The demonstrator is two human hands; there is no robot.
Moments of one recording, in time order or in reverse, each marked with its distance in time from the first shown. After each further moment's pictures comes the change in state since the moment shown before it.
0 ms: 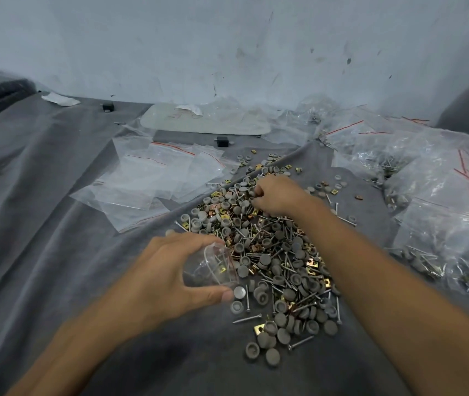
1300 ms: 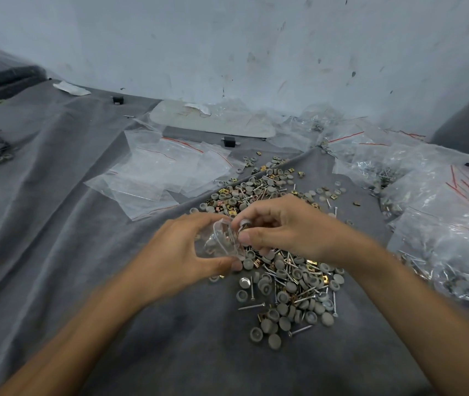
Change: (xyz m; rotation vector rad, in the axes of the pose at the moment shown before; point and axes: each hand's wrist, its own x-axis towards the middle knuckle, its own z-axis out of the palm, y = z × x) left_hand 0.007 -0.001 -0.003 -0.215 0.147 0.073; right_hand -0.130 -0.032 -0.028 0.747 -0.177 -0.426
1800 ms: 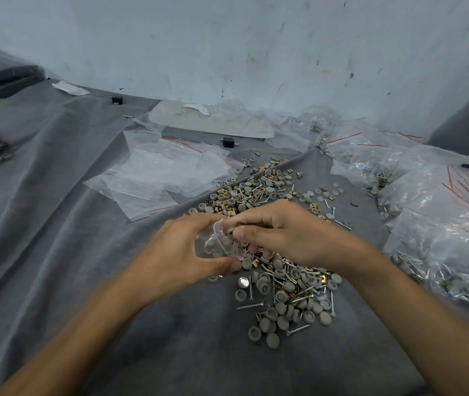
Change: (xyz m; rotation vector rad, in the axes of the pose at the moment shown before) left_hand 0.000 0.001 0.001 -0.041 -0.003 0.016; right_hand 0.001 -0.001 0.009 -0.122 0.005 -0.044
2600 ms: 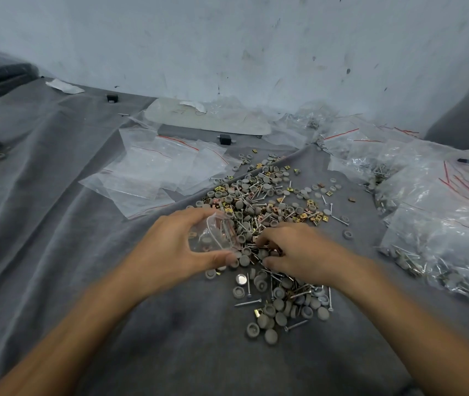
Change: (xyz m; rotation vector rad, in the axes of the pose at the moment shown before) left_hand -0.002 0.008 -0.008 0.029 -0.028 -0.095; right_hand -0.014 0.042 0.007 -0.669 -0.073 0.290
